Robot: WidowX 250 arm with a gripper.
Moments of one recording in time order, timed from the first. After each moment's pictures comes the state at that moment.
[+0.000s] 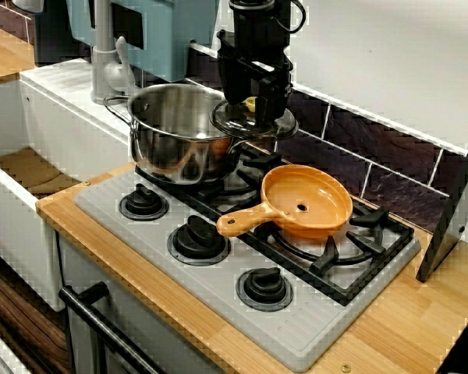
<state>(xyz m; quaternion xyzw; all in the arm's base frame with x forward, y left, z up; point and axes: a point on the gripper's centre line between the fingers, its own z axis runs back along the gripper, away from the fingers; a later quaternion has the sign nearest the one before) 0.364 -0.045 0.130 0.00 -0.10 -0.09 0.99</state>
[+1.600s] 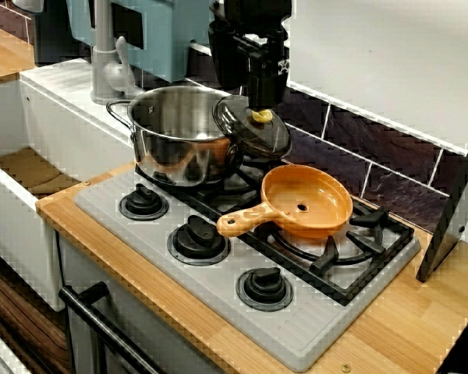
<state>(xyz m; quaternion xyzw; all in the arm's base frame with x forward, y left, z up) 0.306 -0.082 0.178 -0.03 -0.11 -0.15 0.98</state>
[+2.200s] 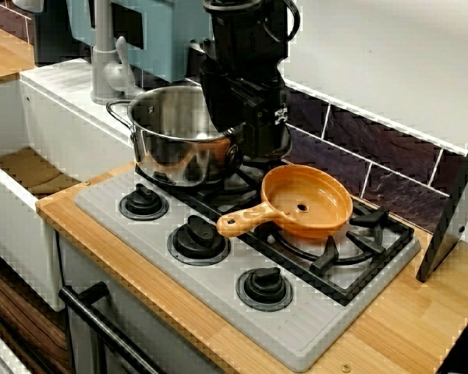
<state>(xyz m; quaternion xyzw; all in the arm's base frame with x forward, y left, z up) 0.278 -0.106 0.155 -0.03 -0.12 -0.14 0.98</state>
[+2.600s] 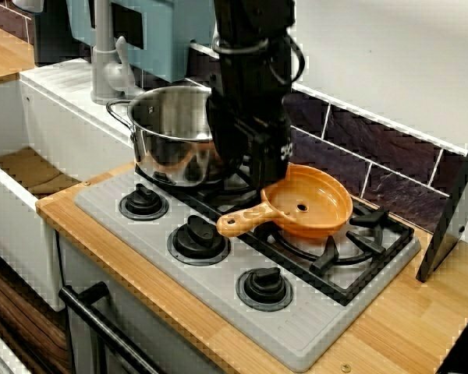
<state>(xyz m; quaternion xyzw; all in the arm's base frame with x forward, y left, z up) 0.283 -0.110 0.126 -0.03 -0.11 -0.13 0.99</state>
